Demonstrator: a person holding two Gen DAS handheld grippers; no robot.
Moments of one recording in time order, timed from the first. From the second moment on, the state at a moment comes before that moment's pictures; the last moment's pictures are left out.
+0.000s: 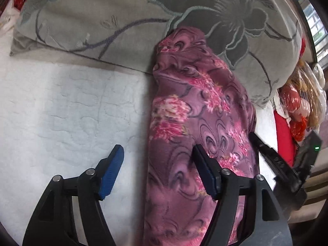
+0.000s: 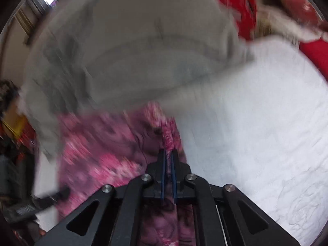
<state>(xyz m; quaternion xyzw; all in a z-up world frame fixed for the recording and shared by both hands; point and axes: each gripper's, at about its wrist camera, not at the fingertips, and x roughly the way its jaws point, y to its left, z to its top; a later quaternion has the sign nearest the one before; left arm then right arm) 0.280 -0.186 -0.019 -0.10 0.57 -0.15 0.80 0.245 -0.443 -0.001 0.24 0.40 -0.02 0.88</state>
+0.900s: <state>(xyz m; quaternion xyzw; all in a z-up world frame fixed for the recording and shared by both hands) 0.198 -0.192 -0.028 -0.04 0.56 -0.12 0.82 0.145 -0.412 -0.004 0.17 0.45 0.06 0.88</state>
